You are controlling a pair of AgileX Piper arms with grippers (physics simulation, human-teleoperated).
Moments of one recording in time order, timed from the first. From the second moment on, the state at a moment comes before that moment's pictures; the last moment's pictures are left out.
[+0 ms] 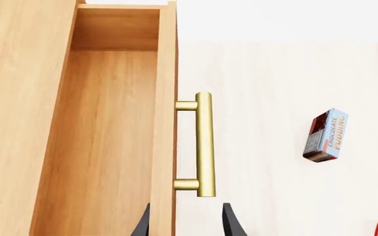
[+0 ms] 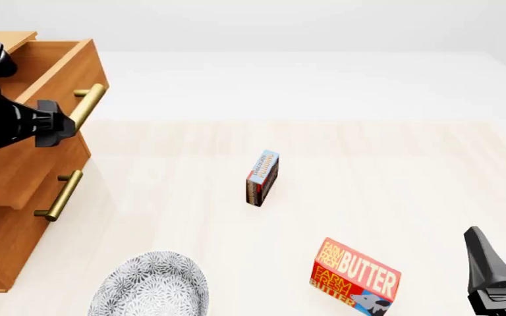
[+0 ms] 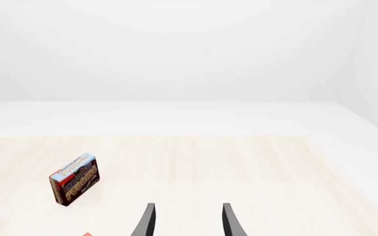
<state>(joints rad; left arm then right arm) -0.04 1.09 -1.07 0.79 -0.05 0.00 0.00 0.00 0.00 0.00</state>
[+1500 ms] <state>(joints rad) -0.15 1.09 -1.07 0.75 -0.09 0.00 0.00 0.00 0.00 0.00</state>
